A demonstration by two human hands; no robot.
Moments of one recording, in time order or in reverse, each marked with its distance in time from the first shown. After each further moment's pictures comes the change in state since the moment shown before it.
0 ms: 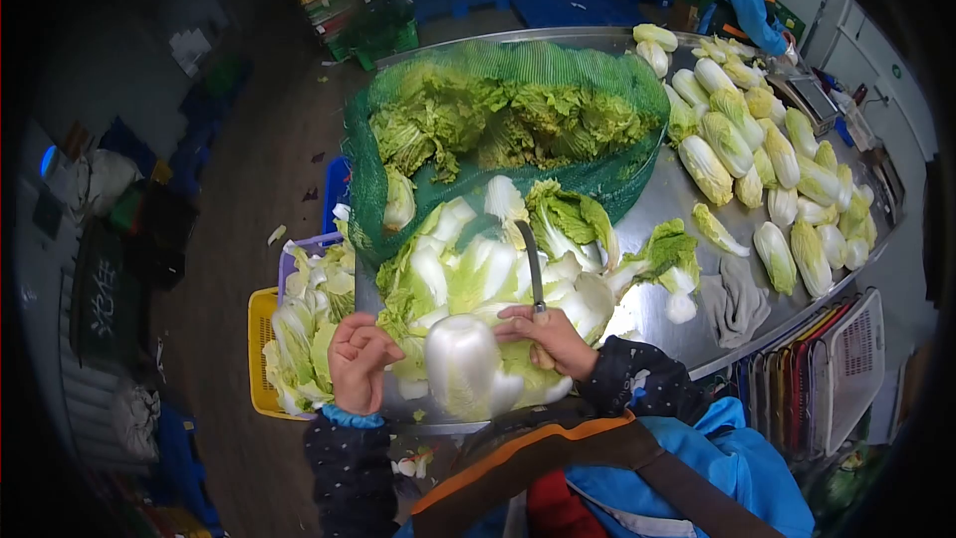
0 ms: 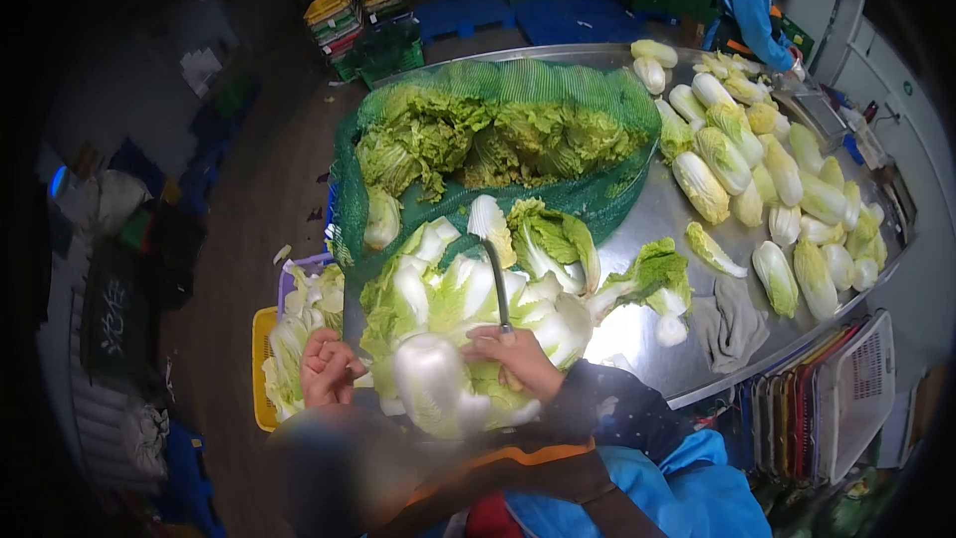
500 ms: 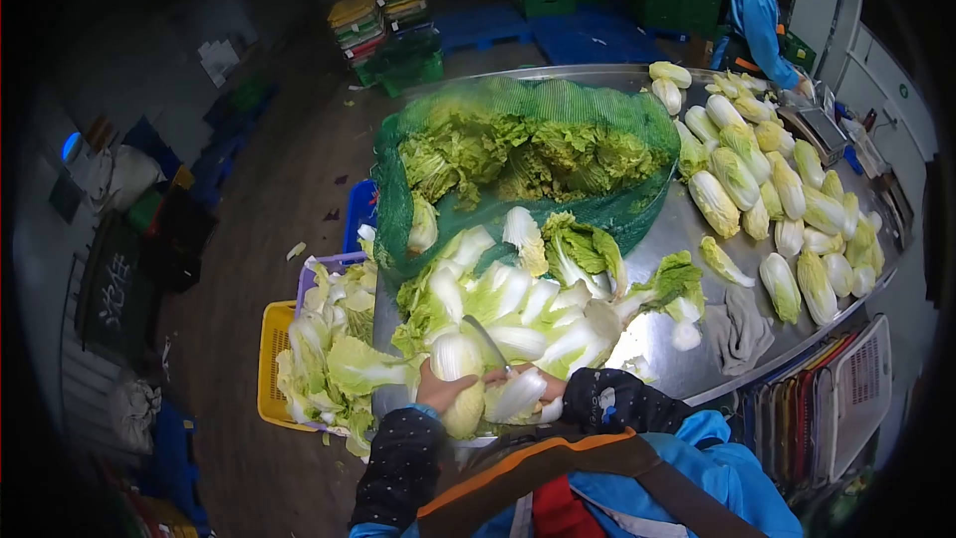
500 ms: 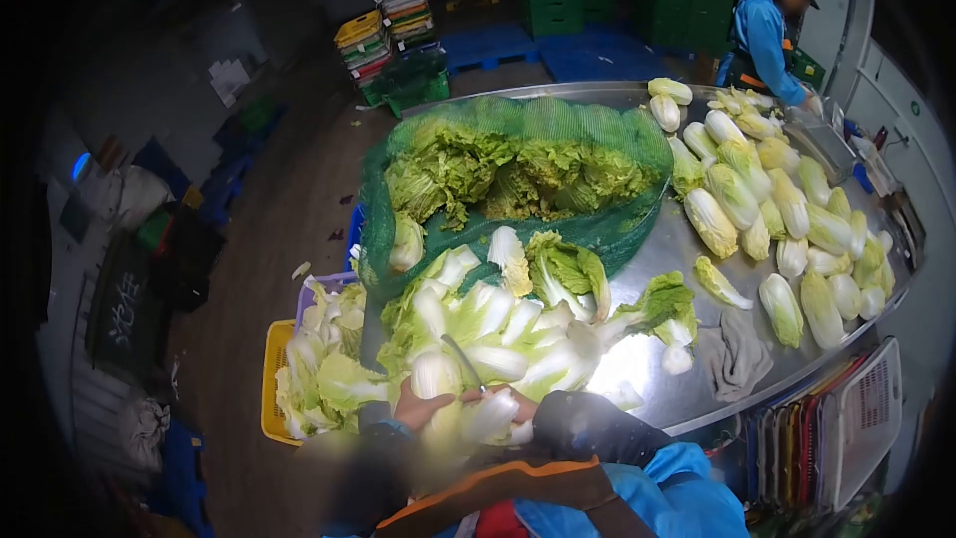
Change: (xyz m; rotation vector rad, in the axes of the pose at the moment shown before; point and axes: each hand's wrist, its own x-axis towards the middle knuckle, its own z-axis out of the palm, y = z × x) left_hand 0.038 -0.166 -0.025 0.434 0.269 -0.242; right_hand 0.036 0.106 -0.026 0.126 -0.501 0.222
